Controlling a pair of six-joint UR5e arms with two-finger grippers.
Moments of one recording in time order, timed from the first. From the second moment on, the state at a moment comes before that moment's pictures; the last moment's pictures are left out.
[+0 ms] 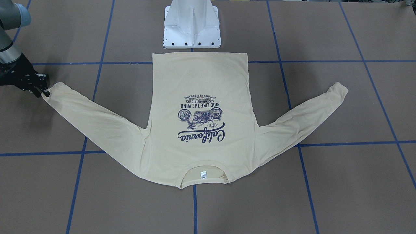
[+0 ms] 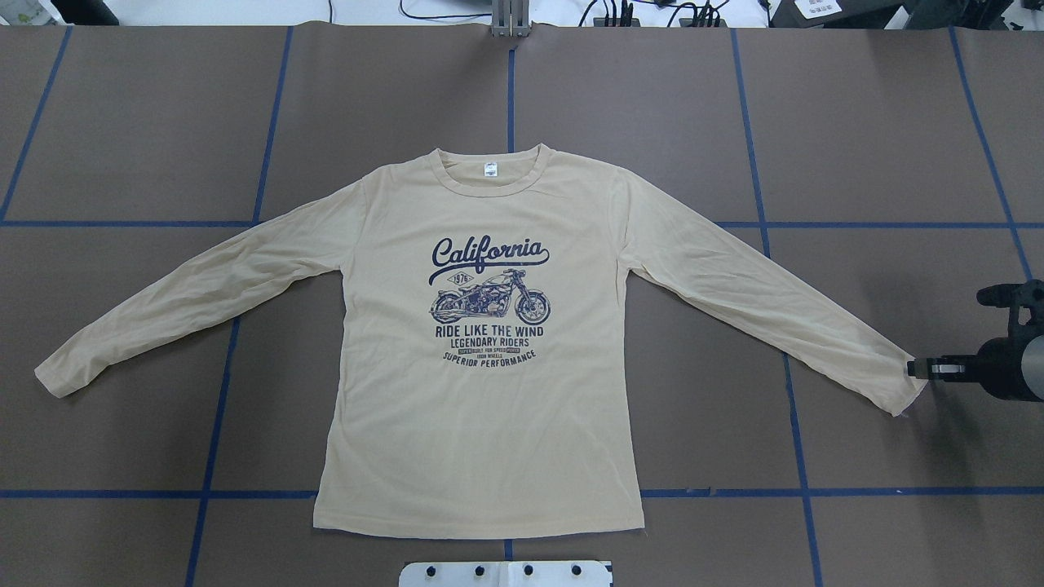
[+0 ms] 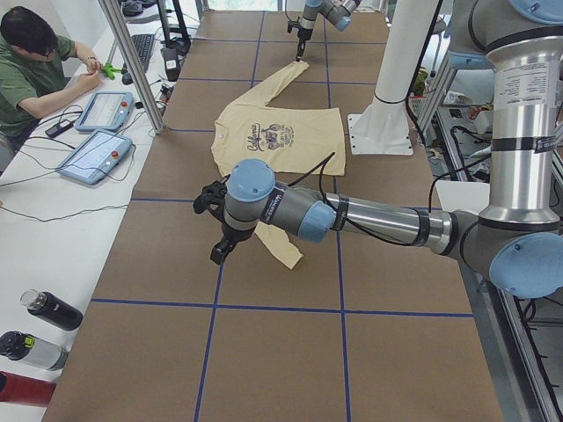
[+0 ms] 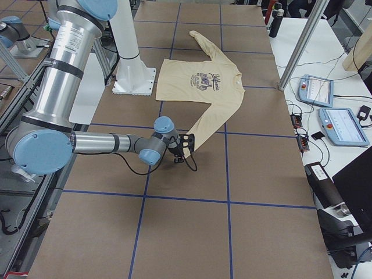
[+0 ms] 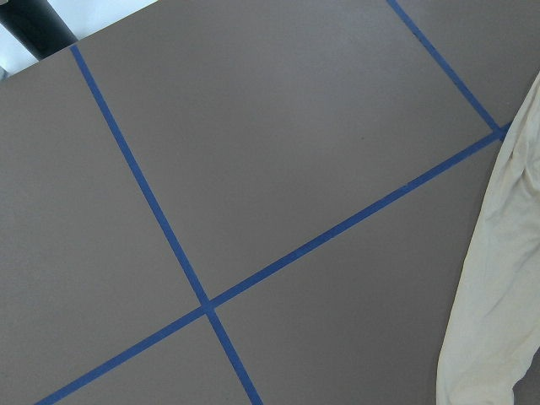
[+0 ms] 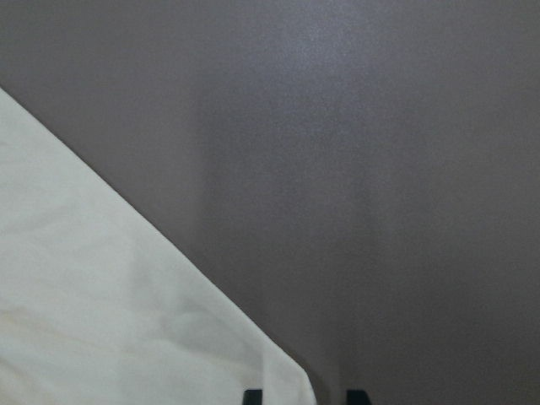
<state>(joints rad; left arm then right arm) -1.57 -1.51 -1.80 -1.82 -2.42 0.23 0.70 -1.92 1.74 -0.57 1.86 1.10</state>
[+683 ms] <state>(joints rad) -1.57 -1.51 -1.80 -1.82 -2.42 0.23 0.69 -1.91 1.74 -0.57 1.86 1.20</state>
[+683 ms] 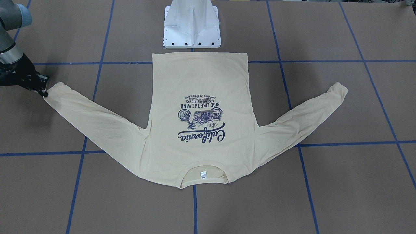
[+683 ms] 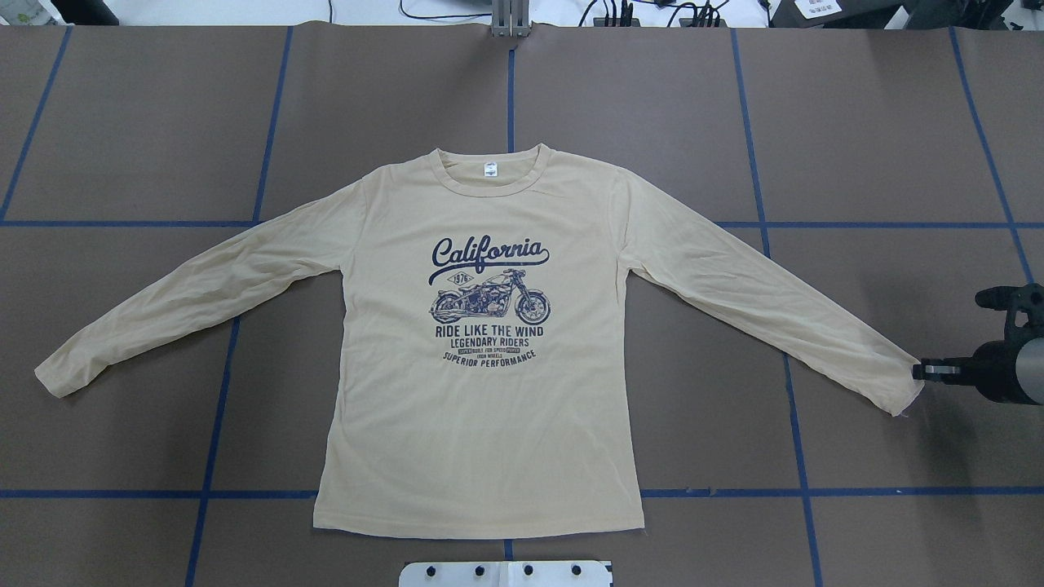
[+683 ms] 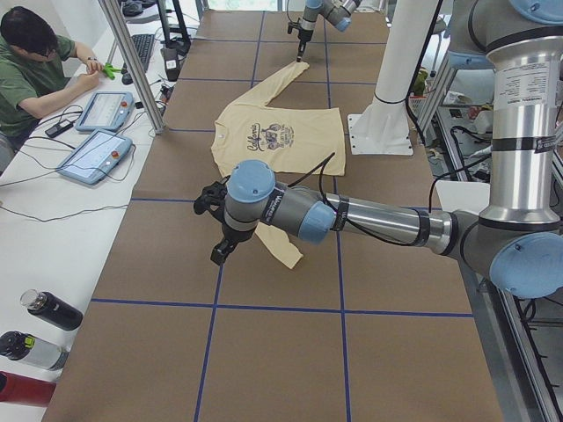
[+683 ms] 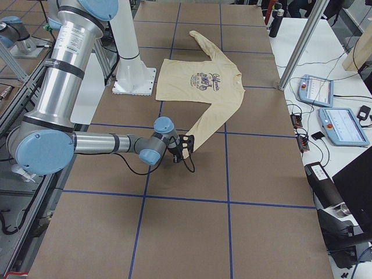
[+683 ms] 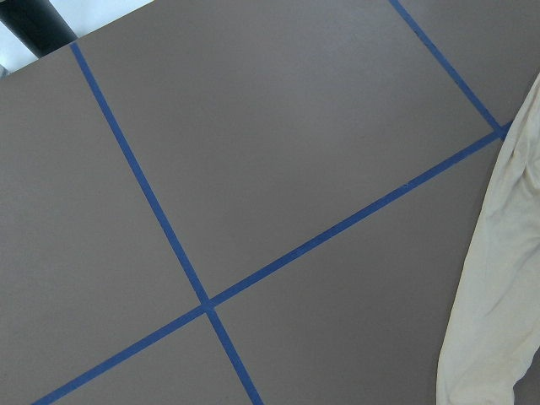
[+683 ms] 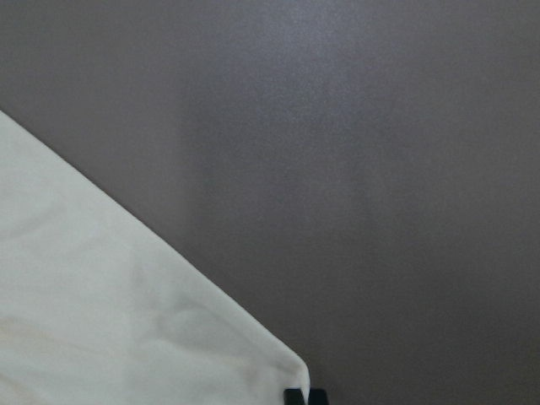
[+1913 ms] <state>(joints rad) -1.57 -1.51 -1.78 -1.82 -2.45 0.23 0.79 -1.25 1.86 -1.24 1.82 1.46</state>
